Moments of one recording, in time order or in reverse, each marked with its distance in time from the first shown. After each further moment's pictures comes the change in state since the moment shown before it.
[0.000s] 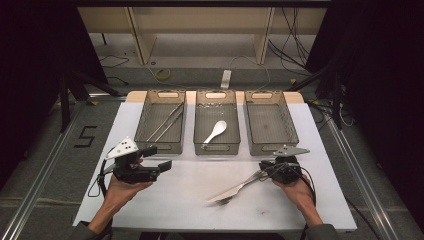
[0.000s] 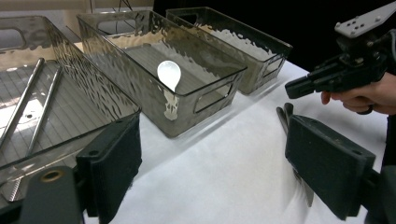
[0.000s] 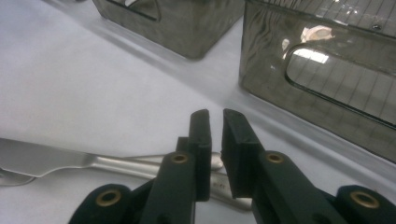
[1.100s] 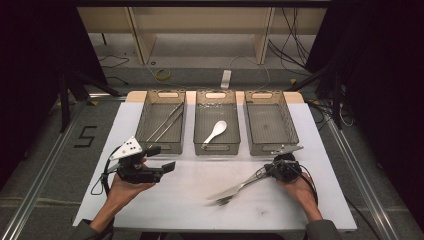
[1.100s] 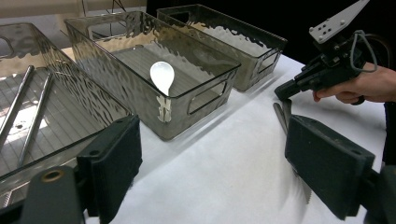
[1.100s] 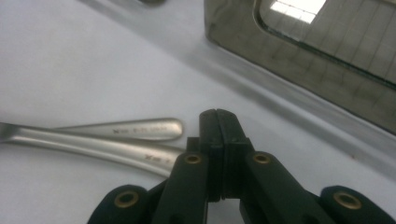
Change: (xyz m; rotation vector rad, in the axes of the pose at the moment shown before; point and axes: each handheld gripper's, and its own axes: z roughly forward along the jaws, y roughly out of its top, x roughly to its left) left arm -0.007 0.002 0.007 0.022 -0.015 0.062; right arm -0.015 -0.005 0.016 0.173 -0.076 0.000
